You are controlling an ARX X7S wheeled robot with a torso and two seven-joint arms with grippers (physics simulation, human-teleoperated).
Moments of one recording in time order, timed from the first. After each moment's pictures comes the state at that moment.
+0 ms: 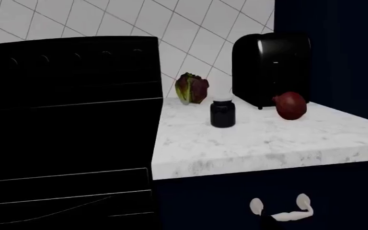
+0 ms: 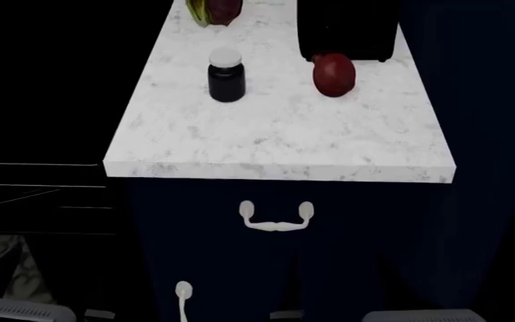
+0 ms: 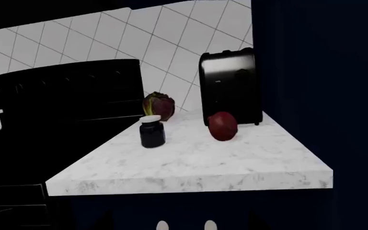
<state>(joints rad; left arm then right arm) -0.06 -0.23 0.22 0.47 -0.17 -0.40 -0.24 0.05 0.23 -0.16 -0.37 0.35 0.20 0.15</state>
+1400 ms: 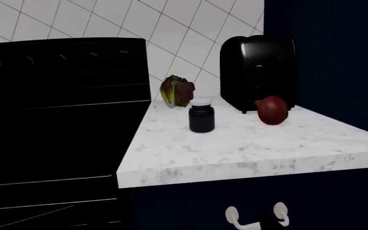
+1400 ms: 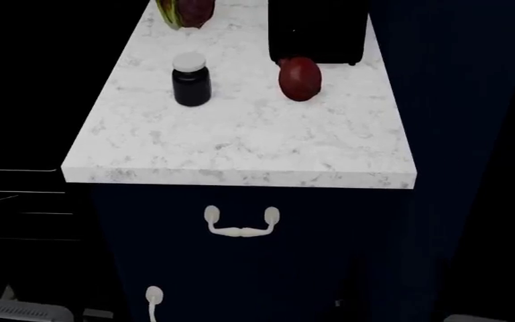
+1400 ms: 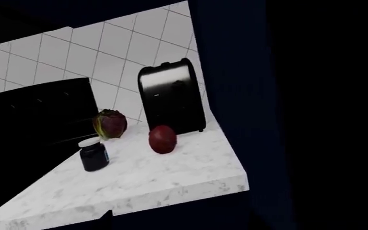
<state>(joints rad) -0.07 -0.26 0.24 0.47 -0.20 -0.38 -0.27 0.00 0.30 -0.04 -0.49 0.53 0.25 0.25</state>
